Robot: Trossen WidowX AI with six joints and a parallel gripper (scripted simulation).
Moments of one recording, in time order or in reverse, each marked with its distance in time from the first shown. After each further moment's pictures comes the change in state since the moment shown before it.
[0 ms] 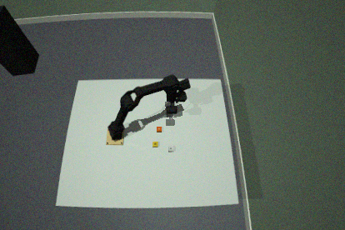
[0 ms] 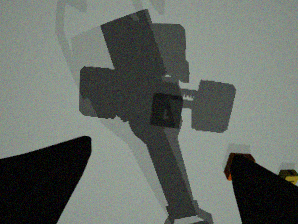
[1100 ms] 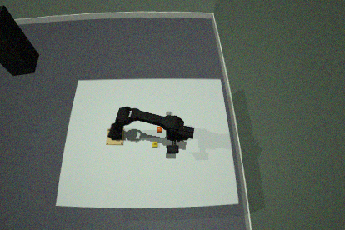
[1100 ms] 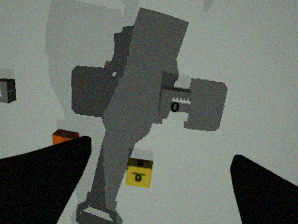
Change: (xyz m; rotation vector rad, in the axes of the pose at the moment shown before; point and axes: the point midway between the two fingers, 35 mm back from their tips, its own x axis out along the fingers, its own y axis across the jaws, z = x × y) arm -0.003 -0.237 -0.001 0.007 0.000 -0.018
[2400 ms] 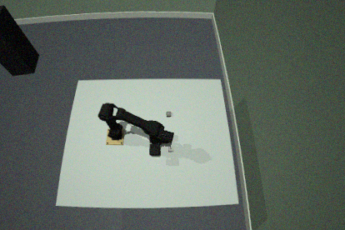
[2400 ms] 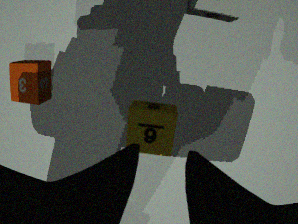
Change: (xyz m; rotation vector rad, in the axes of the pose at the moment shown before) arm 0.080 0.010 -0.099 -0.001 0.017 0.004
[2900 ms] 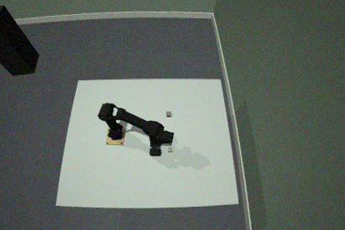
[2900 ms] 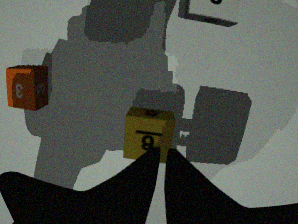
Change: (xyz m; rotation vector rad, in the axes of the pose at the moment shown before) arm 0.004 -0.001 0.002 0.000 -0.016 -0.004
